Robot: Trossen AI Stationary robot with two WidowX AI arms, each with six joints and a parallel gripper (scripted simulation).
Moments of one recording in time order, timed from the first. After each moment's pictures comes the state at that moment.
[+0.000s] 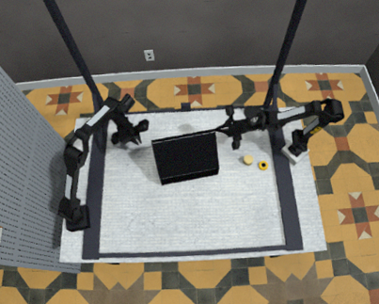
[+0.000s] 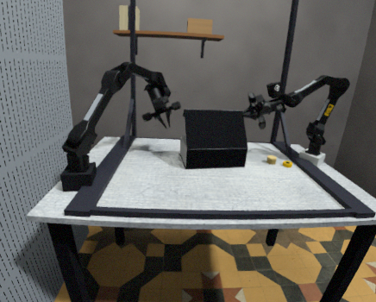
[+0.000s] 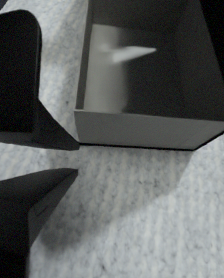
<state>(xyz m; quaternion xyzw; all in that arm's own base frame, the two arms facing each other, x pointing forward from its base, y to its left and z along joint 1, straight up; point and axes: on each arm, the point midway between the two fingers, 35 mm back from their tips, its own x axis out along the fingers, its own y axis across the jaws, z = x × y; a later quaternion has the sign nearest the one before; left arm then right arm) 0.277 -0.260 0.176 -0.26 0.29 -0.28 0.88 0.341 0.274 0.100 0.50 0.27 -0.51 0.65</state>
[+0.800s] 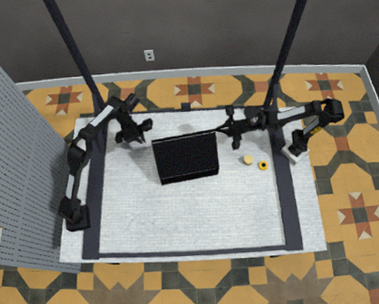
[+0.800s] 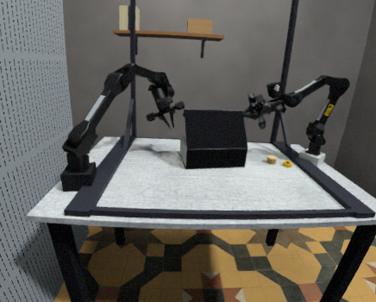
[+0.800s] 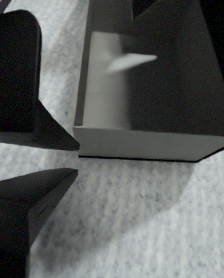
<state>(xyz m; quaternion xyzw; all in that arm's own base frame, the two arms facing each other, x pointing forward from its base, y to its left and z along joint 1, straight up) 0.277 -0.260 0.176 -0.26 0.29 -0.28 0.88 0.359 0.274 0.100 0.50 0.27 -0.51 0.65</state>
